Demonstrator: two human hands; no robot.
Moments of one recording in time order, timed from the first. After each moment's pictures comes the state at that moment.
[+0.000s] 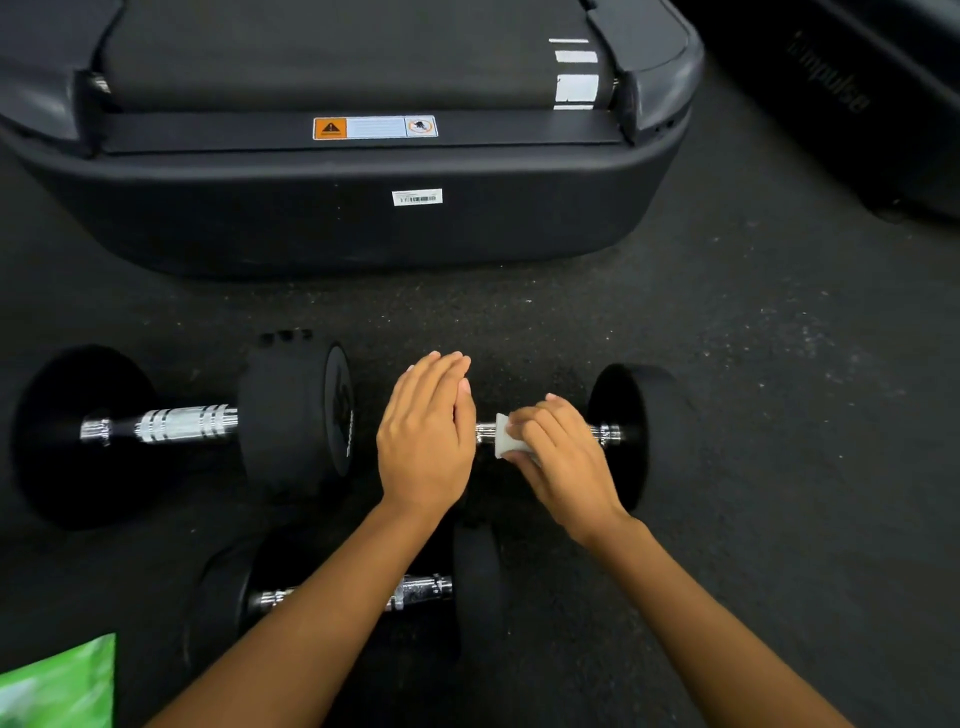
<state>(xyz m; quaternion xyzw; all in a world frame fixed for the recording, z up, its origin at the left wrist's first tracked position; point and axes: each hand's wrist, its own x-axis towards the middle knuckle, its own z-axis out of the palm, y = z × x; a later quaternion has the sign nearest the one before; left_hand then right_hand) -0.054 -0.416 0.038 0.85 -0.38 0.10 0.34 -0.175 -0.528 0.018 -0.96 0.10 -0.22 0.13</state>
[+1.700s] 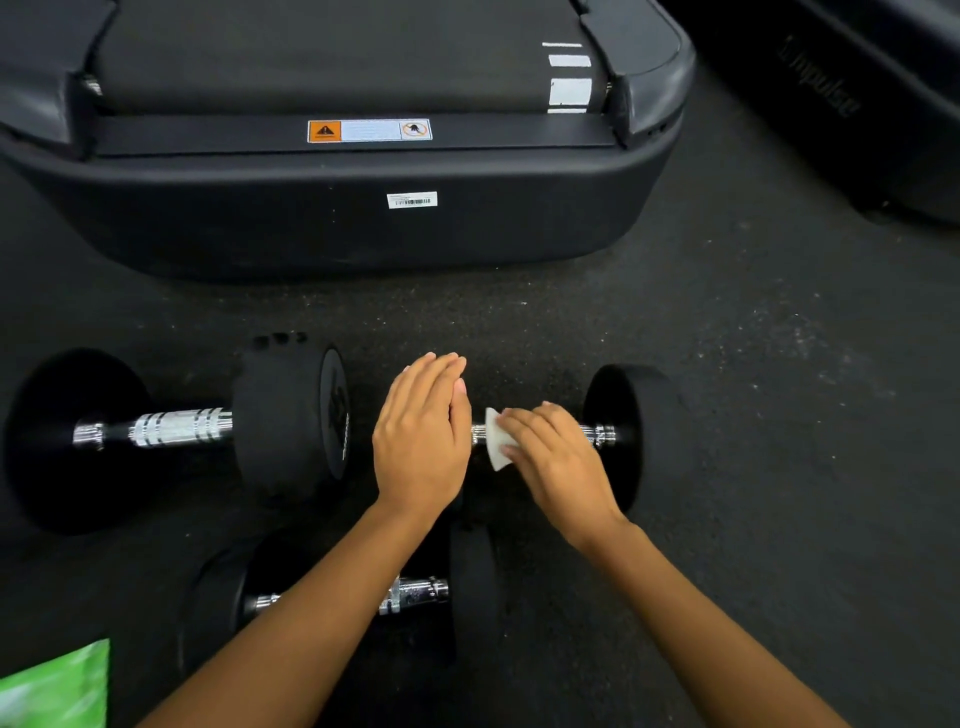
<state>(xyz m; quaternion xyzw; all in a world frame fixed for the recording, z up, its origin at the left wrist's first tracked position) -0.053 -0.416 0.043 0.85 -0.38 0.10 0.34 -0.171 -0.524 0.015 -0.97 0.13 -0.18 0.10</state>
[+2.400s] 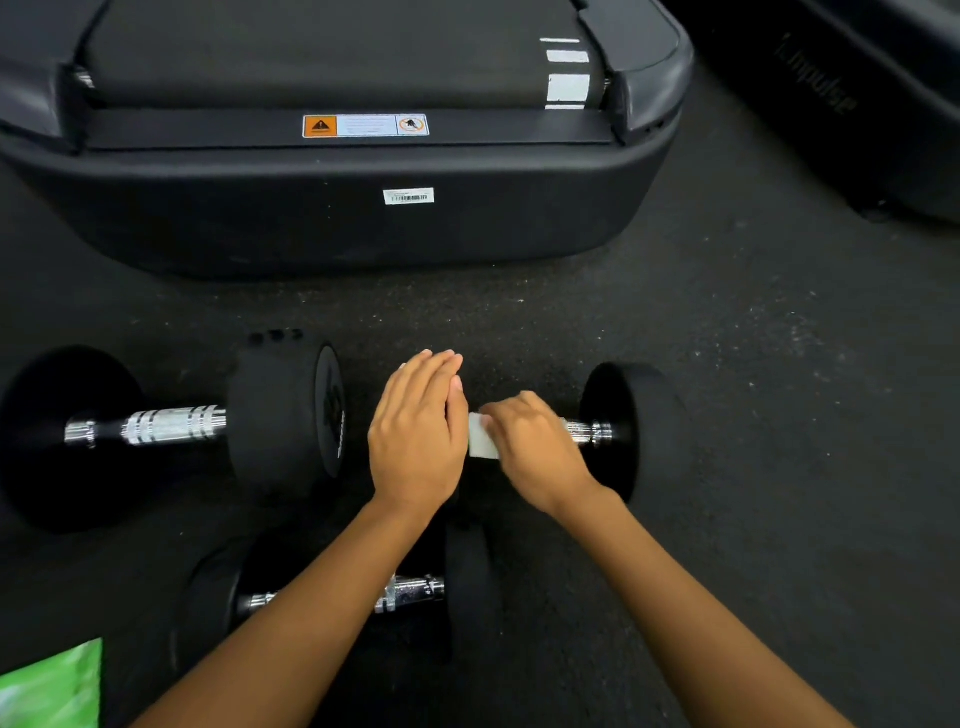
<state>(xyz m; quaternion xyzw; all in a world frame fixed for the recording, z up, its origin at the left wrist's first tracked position) -0.053 -0.418 0.040 0.85 -0.38 0.10 0.35 -0.141 -0.519 0.038 -0.96 0.18 -0.06 0.19</state>
